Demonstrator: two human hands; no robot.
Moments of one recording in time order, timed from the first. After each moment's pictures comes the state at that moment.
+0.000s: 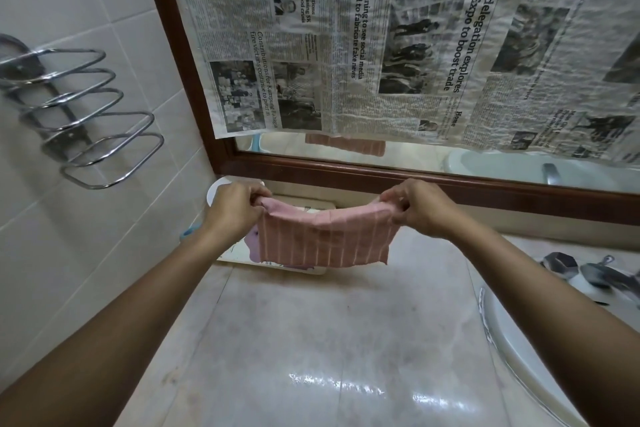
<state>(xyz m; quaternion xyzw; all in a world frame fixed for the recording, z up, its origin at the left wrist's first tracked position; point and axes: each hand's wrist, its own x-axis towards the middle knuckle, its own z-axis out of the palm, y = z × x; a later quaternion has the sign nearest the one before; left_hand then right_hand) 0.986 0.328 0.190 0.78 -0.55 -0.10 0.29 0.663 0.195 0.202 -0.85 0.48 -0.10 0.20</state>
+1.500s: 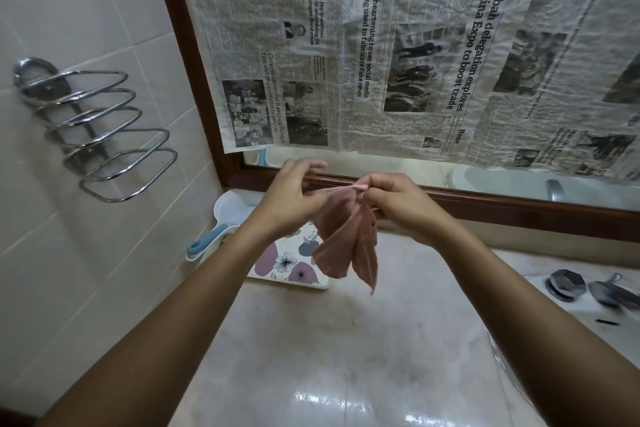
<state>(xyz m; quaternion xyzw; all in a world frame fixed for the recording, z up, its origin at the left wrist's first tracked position) 0.920 0.315 0.249 0.66 -0.59 -0.24 0.40 0.715 0.237 0.252 -0.73 0.36 -0.26 0.52</state>
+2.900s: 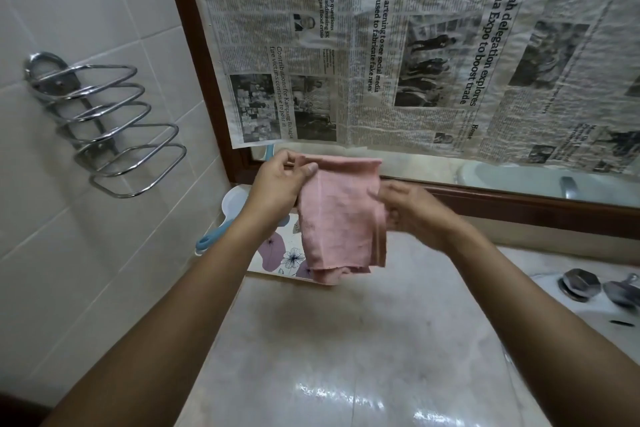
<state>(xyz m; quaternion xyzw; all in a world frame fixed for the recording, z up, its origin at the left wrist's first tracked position) 0.948 0.302 0.233 0.59 -0.43 -0.34 0.59 0.705 0.225 0.228 -0.61 0.37 -0.24 0.66</state>
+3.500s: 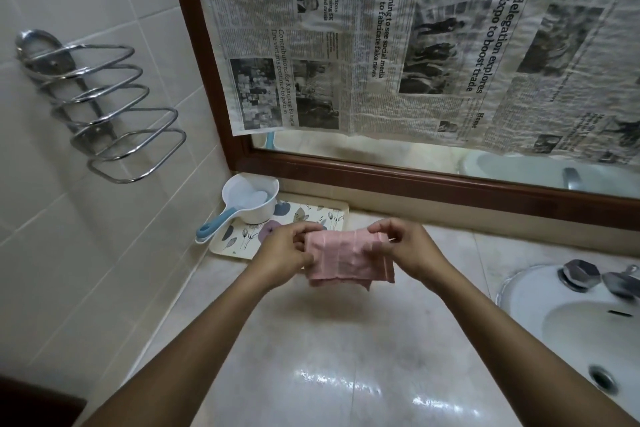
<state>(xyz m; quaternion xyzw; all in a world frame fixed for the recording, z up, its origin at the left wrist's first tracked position) 0.937 0.355 0.131 0.69 -0.47 -0.40 0.38 0.695 0.258 0.144 -0.70 0.52 -0.22 0.44</state>
